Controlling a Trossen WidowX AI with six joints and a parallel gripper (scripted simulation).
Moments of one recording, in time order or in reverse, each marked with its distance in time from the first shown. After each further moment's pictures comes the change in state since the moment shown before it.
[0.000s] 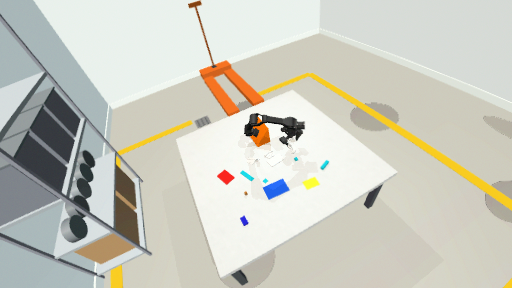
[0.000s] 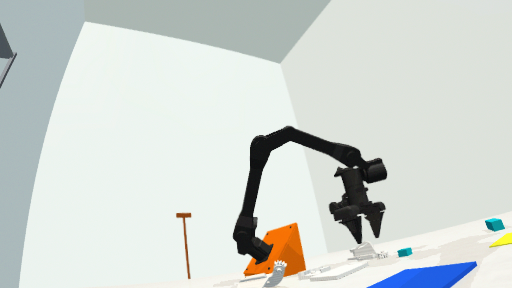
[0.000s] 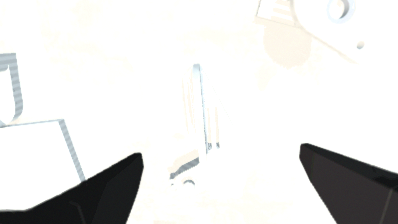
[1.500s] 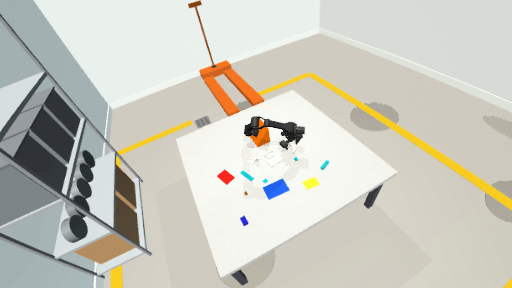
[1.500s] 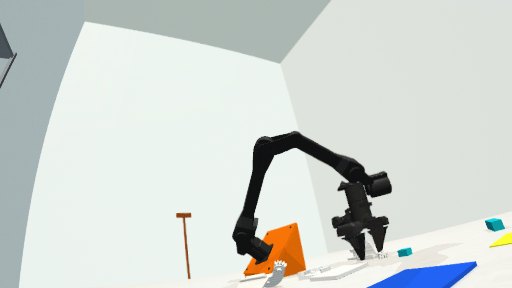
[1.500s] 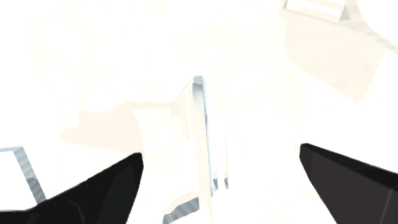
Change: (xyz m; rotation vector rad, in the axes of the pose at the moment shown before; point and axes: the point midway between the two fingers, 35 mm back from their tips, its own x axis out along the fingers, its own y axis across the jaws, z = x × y) arm 0.044 0.002 0.002 -0.002 -0.004 0.006
